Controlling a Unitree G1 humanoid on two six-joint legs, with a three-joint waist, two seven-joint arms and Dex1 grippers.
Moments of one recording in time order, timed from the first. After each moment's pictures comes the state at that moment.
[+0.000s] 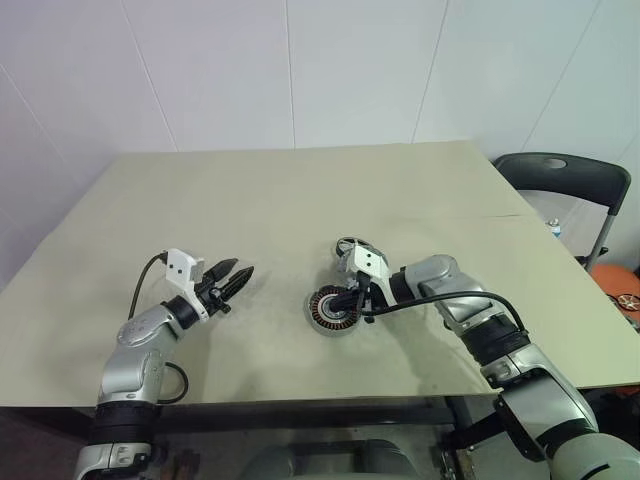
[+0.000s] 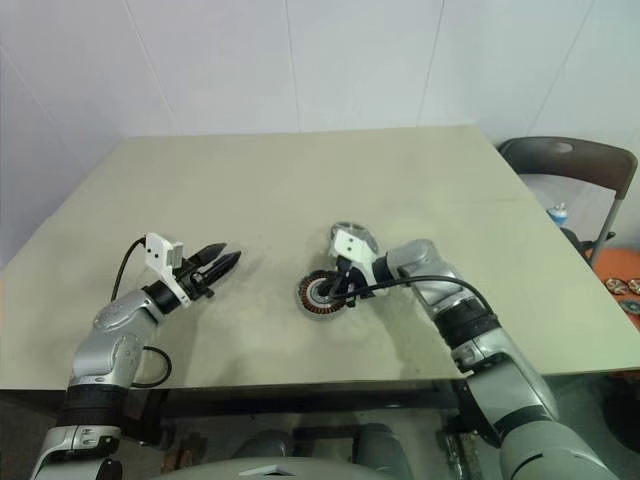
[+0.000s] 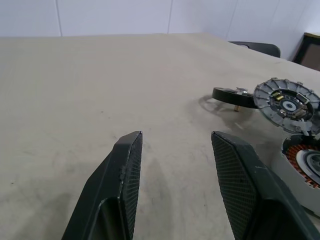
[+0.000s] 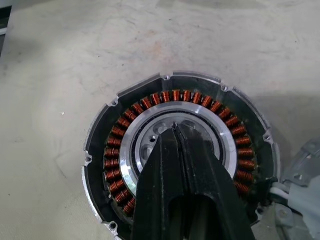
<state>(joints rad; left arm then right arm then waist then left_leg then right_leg) -0.18 0.39 0.15 0.14 -0.42 0.19 -0.74 -0.65 -0.45 0.40 0.35 0.13 0.46 1.19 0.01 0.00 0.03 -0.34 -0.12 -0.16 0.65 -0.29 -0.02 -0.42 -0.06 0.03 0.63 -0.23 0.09</state>
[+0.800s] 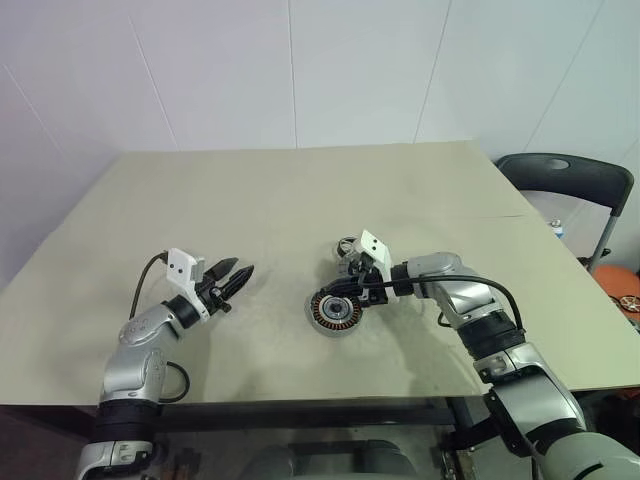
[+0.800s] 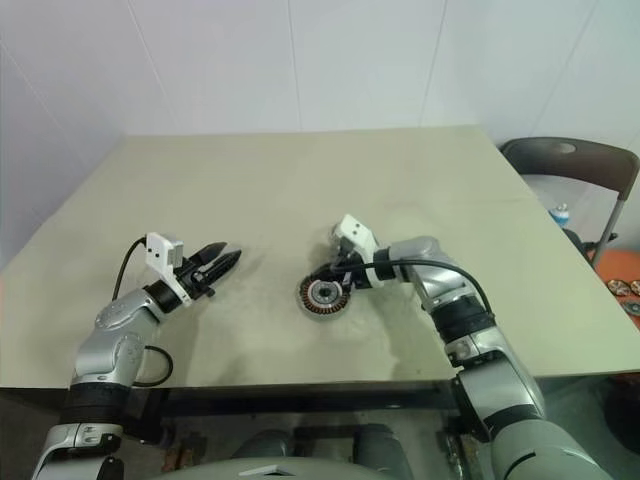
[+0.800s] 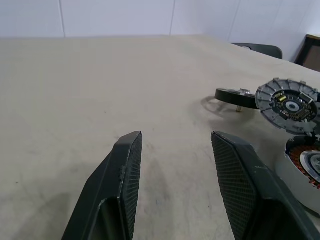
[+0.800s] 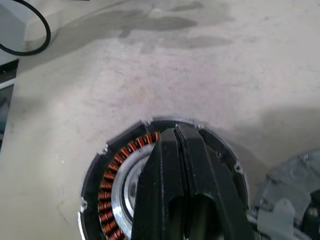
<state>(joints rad) -0.18 0.38 0.15 0.15 -0.42 0.18 -0.74 -0.66 -0.40 0.29 0.37 0.19 0.54 1.16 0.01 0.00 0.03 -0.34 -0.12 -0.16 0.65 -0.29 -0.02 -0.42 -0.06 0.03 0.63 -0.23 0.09</state>
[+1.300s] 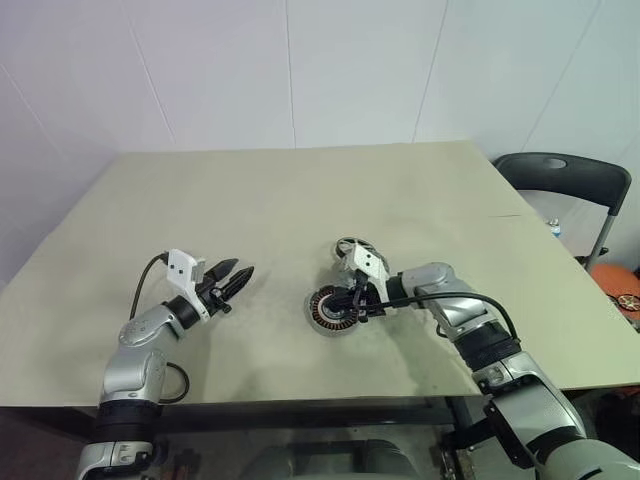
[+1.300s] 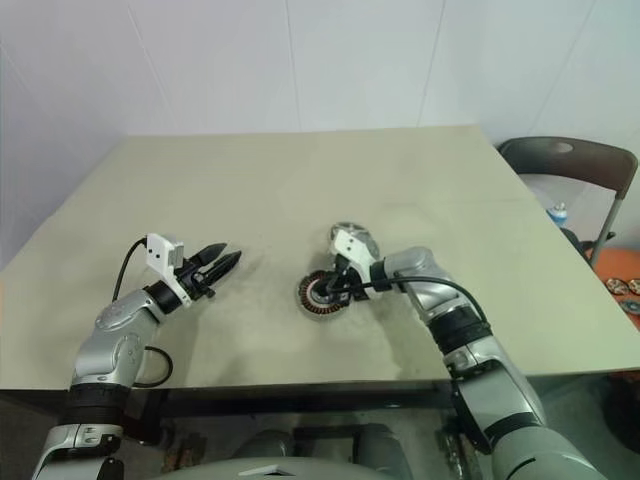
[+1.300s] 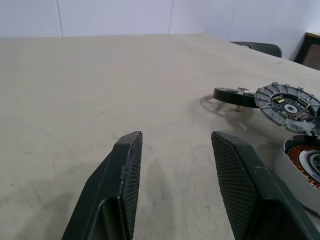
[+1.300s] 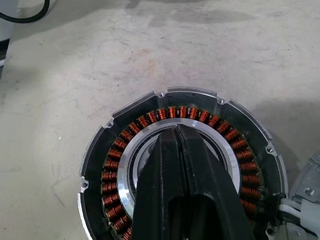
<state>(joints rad) -0.19 0.38 0.15 0.15 -0.41 0.18 -0.73 -0.62 -0.39 0.34 0.37 0.14 0.47 1.15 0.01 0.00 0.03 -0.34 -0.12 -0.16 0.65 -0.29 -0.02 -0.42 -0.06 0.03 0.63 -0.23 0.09</state>
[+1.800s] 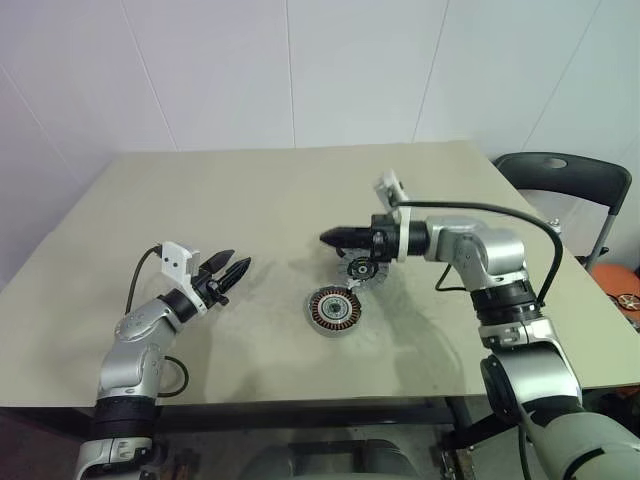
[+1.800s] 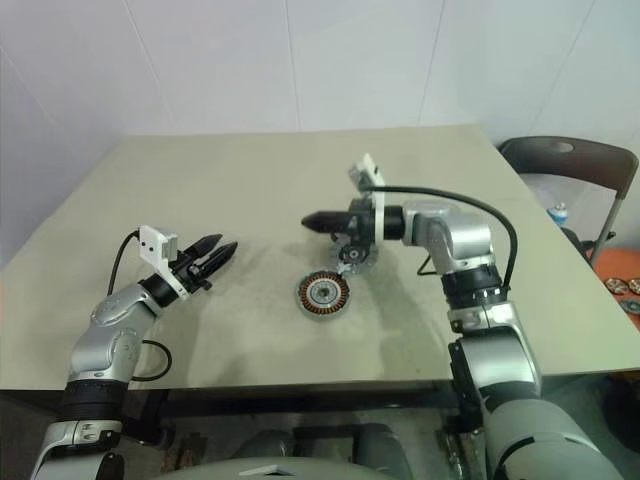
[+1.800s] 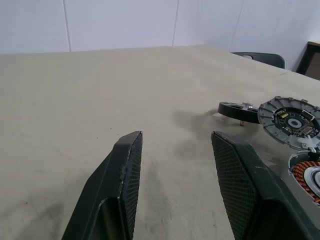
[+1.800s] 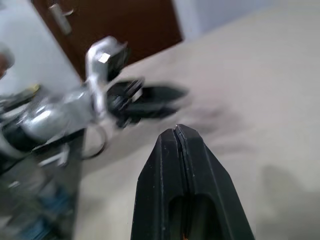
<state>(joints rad) -0.20 0.38 0.17 0.13 -0.43 0.19 -0.72 -0.87 -0.38 0.06 0.38 0.40 0.70 1.10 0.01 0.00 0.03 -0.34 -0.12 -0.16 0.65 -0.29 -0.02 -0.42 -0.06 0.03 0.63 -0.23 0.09</state>
